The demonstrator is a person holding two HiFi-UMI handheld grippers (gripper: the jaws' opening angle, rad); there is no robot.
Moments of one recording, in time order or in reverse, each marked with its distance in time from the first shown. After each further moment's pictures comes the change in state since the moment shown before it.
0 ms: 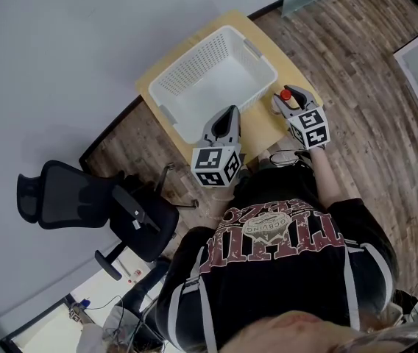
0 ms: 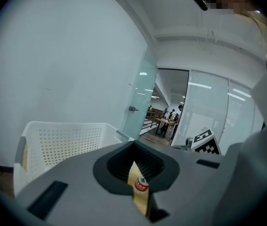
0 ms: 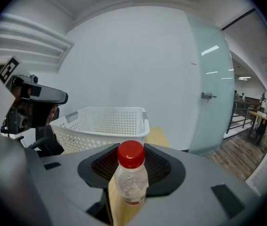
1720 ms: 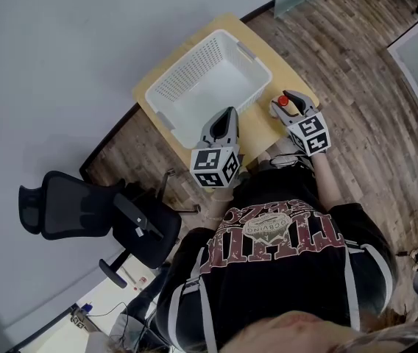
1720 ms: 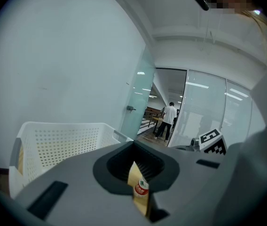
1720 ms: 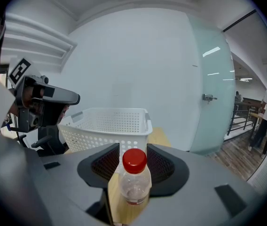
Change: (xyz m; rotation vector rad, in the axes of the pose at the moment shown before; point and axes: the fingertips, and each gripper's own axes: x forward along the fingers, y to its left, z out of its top) left arm 0.005 -0.001 0.000 0.009 0.010 -0.031; right arm -0.018 0.011 -0.001 -0.011 -0.011 0.012
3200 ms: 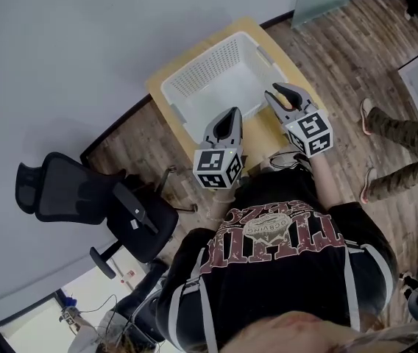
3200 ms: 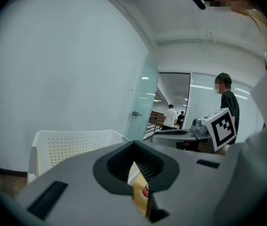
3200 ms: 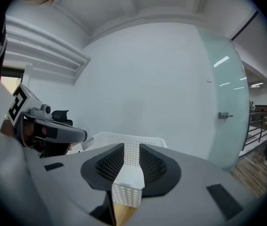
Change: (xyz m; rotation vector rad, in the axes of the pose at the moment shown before) left arm -0.026 0.017 0.017 0.007 -0.069 0.066; right arm 0.007 0.049 0.105 -0.071 -0.179 0.115
